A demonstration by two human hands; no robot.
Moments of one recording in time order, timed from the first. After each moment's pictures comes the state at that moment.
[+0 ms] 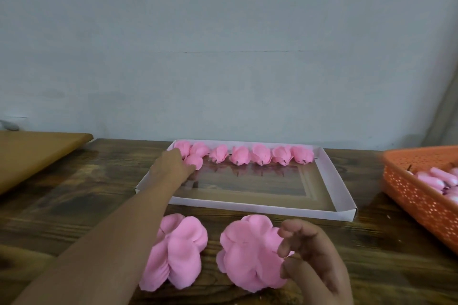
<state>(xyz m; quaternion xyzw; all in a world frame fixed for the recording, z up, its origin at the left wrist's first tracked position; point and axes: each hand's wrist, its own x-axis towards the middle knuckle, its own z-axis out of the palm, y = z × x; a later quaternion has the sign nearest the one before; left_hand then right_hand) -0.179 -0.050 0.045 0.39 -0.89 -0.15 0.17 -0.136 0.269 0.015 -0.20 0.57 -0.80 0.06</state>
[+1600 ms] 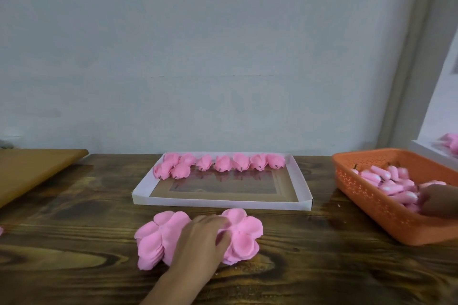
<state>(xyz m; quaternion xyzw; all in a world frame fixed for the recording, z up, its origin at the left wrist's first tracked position) -0.078 0.128 -0.002 0.14 -0.93 -0.21 0.25 -0.391 0.504 0.066 -0.12 0.98 -0.09 0.08</state>
